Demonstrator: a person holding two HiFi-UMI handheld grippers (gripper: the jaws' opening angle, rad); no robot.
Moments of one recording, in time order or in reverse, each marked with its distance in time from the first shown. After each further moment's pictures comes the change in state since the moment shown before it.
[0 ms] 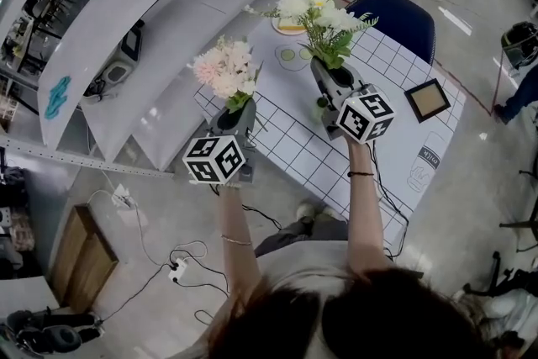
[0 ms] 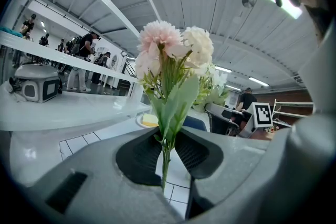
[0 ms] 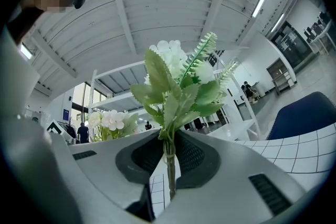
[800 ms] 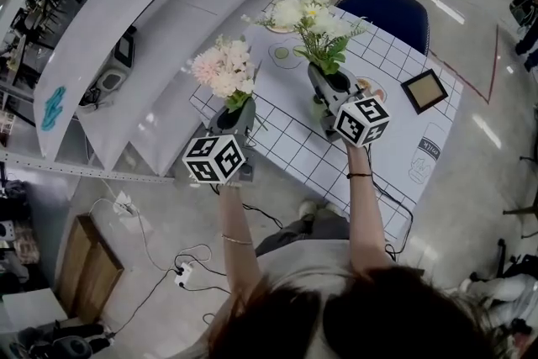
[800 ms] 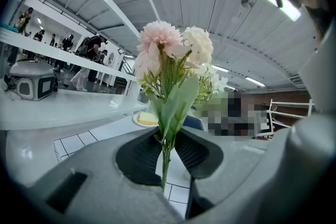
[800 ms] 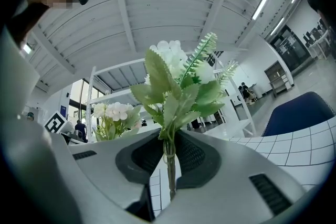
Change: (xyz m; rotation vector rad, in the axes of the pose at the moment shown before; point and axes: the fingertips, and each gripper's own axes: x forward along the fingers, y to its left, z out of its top) left arm 0.007 0.000 -0.003 -0.006 0.018 -0.041; right arm -0.011 -0.001 -0.021 -0.021 0.012 -0.033
